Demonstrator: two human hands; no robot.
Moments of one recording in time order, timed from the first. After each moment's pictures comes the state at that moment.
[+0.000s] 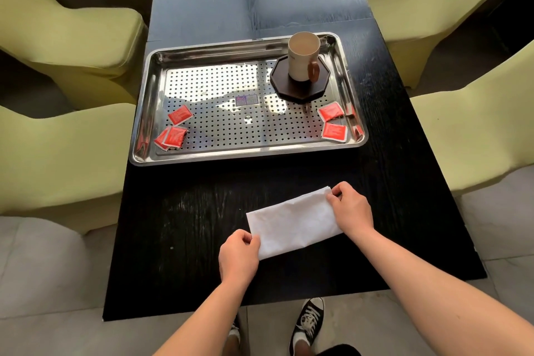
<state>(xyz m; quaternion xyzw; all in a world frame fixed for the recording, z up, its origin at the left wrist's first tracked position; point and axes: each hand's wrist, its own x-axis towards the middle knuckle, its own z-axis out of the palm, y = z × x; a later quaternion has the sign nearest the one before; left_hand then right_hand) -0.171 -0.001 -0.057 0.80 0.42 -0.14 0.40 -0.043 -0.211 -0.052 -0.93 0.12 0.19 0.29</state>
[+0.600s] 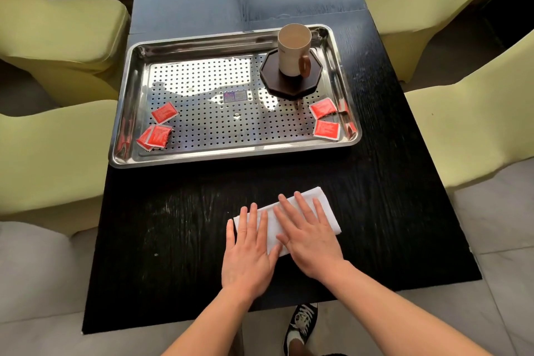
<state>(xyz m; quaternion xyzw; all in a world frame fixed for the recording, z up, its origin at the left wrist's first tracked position) -0.171 -0.024 -0.093 0.98 0.03 -0.17 0.07 -0.101 -0.186 -0.082 -0.94 -0.32 0.14 0.02</state>
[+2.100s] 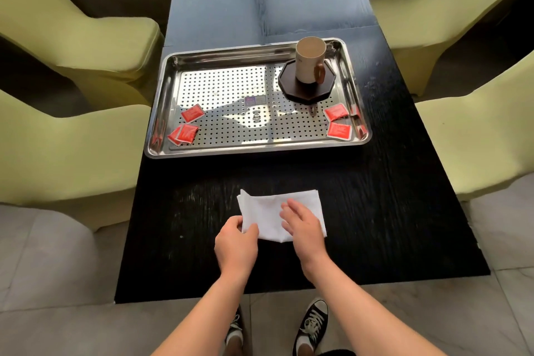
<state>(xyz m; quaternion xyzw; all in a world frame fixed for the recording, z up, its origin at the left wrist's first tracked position) -0.183 0.004 -0.024 0.78 0.44 -0.04 0.45 -0.138 -0.122 -0.035 -0.67 0.18 0.24 0.68</state>
